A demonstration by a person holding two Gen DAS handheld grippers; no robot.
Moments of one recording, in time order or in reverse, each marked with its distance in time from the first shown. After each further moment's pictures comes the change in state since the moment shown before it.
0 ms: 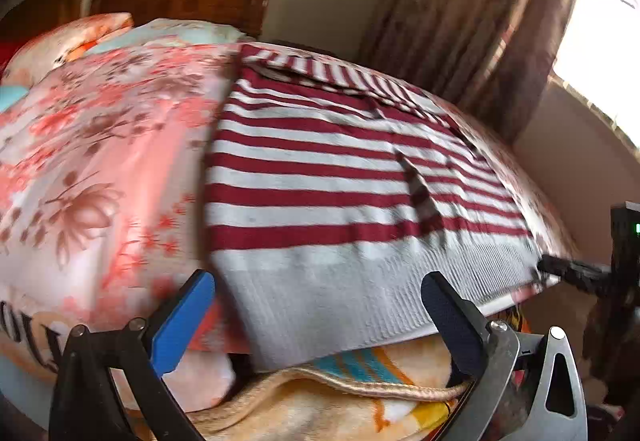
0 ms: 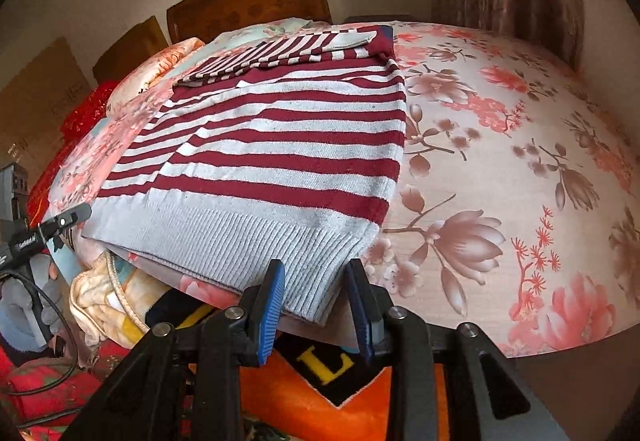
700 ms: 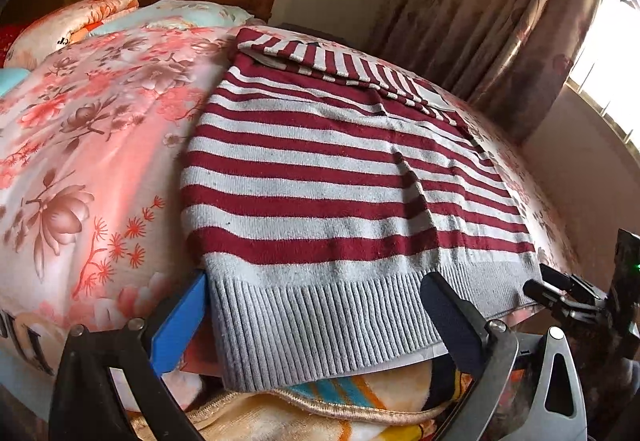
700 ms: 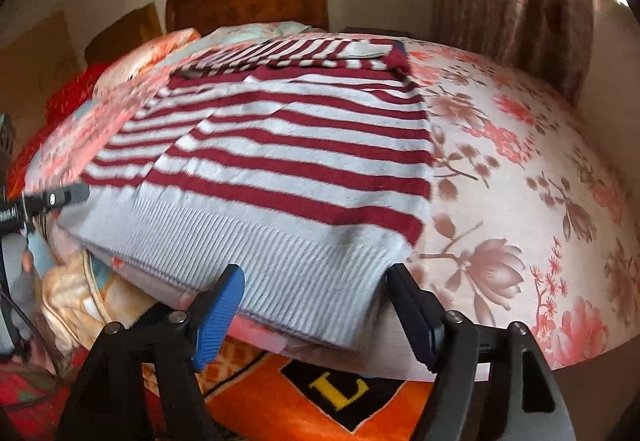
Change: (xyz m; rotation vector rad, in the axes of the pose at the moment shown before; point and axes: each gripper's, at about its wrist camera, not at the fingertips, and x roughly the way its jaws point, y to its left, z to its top) left arm 0.017 -0.009 0.017 -0.083 0.064 0.017; right arm 0.014 0.026 0.003 -0.047 -0.046 -0.095
